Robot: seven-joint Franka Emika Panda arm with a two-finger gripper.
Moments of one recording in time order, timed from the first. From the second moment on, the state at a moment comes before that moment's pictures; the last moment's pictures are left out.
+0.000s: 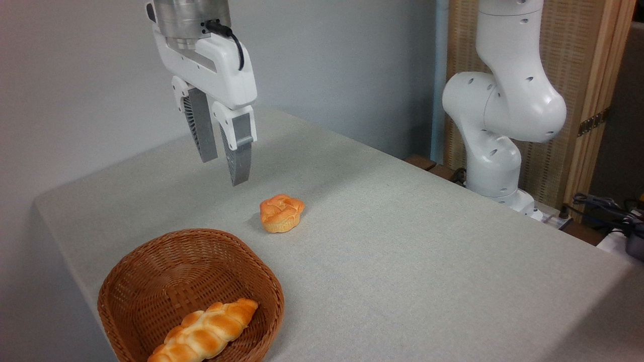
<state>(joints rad) 0.02 0.03 -0.15 -1.57 -0.07 1.66 0.64</state>
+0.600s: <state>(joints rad) -0.02 0.01 -0.08 -1.56 0.00 1.66 0.66</state>
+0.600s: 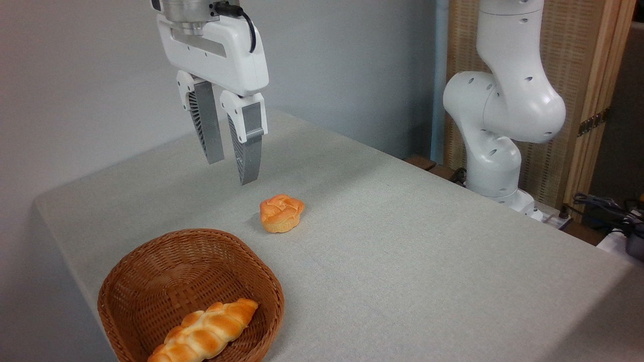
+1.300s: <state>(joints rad) -0.05 0.00 -0.05 -1.57 -0.02 1.62 0.66</state>
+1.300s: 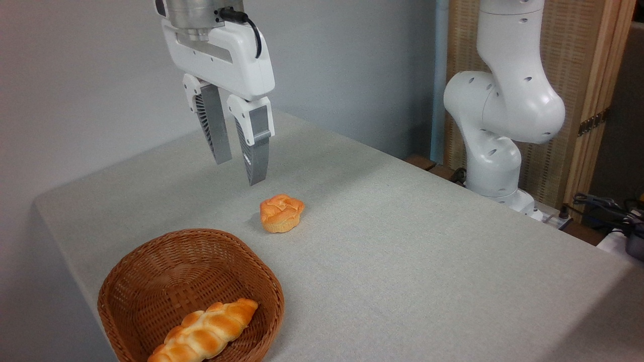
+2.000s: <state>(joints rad) -0.12 0.00 0.02 -1.58 -0.02 1.60 0.67</state>
